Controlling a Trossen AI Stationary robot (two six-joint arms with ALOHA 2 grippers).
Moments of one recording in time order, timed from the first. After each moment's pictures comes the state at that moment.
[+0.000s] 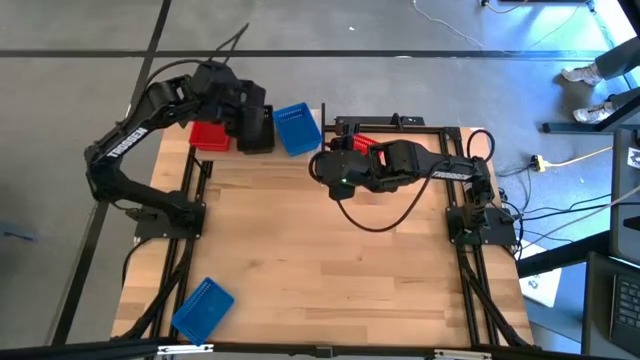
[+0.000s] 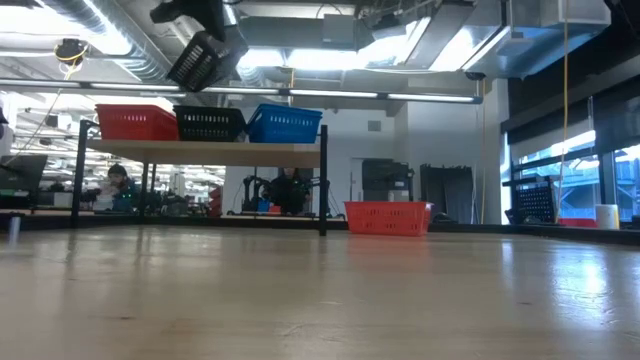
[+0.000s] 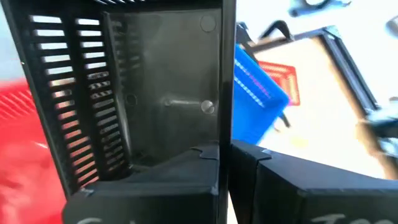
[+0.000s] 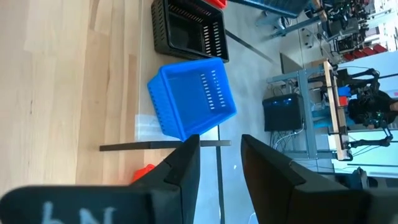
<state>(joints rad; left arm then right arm) 0.57 1.28 1.69 -1.16 -0.16 -0.63 0.11 1.96 2.35 -1.25 0.77 -0.37</state>
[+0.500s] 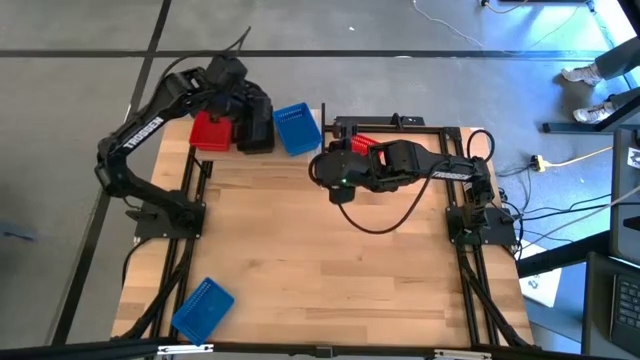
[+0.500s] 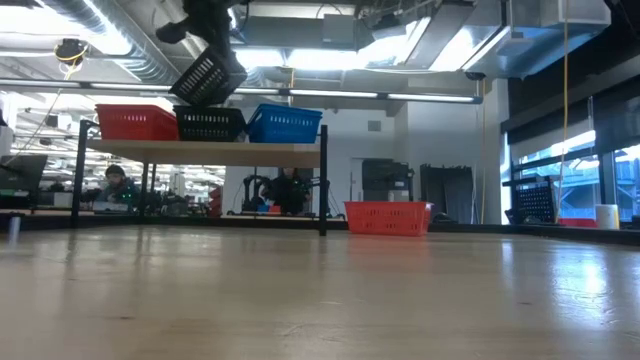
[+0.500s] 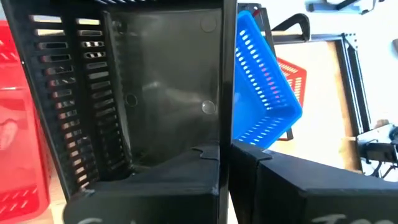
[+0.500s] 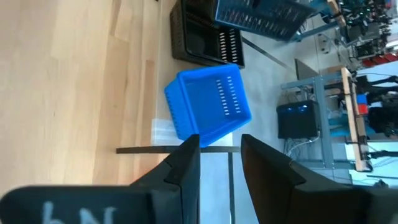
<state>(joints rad) 0.68 1.37 1.69 -1.17 -0.01 -0.80 0.11 1.96 2.35 -1.25 0.69 -0.37</state>
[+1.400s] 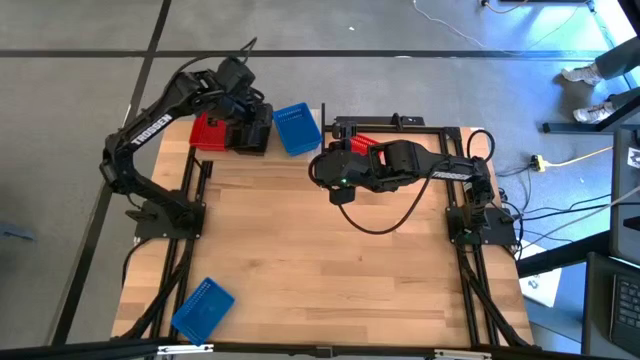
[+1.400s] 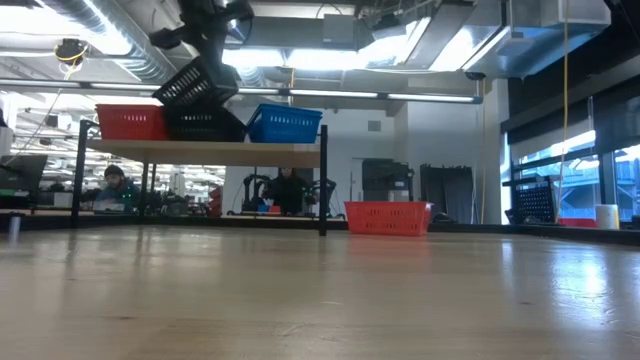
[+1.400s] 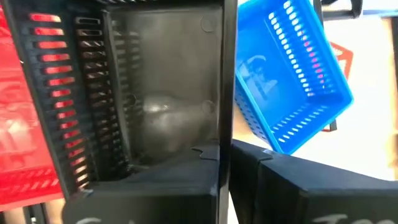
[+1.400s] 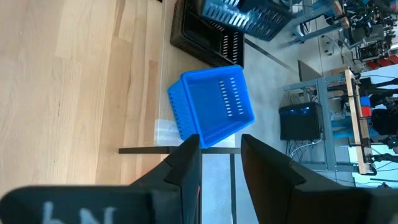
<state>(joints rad) 0.68 1.42 1.69 -1.27 -0.04 -0.80 0.11 1.96 2.35 -1.25 0.68 -0.38</state>
